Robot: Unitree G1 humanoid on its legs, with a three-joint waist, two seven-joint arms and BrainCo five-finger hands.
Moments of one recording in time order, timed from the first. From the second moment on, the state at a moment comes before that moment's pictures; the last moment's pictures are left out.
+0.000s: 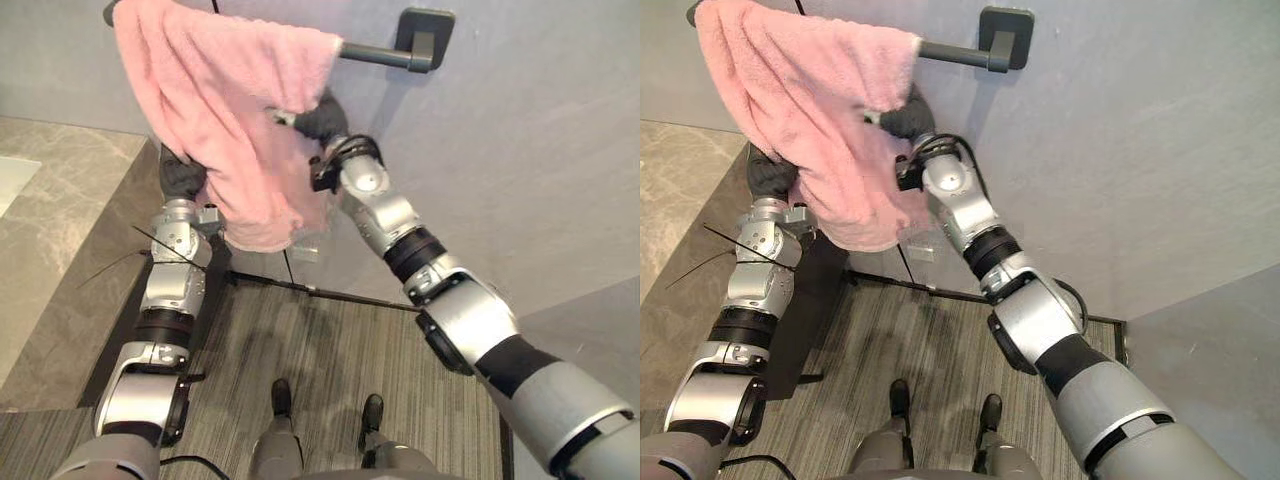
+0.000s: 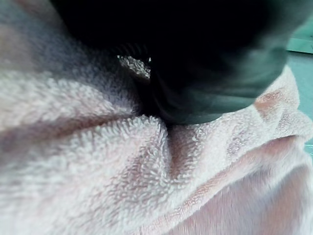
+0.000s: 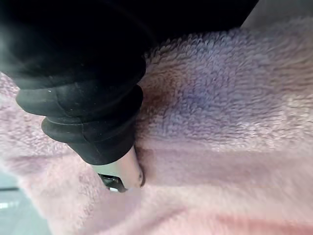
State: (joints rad) left arm -0.59 0.45 0.01 0.45 -0.42 -0.25 0.20; right arm -1.25 -0.03 0.28 0.90 0.39 -0.11 -0.12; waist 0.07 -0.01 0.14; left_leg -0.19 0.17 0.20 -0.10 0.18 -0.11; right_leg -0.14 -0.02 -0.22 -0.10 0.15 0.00
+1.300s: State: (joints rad) left arm -0.61 0.45 0.17 0.72 -0.46 -0.25 0.17; right arm -1.13 -0.05 0.36 0.80 0.42 -0.13 -0.06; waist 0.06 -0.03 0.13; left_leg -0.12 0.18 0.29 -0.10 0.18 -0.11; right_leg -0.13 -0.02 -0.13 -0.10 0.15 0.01
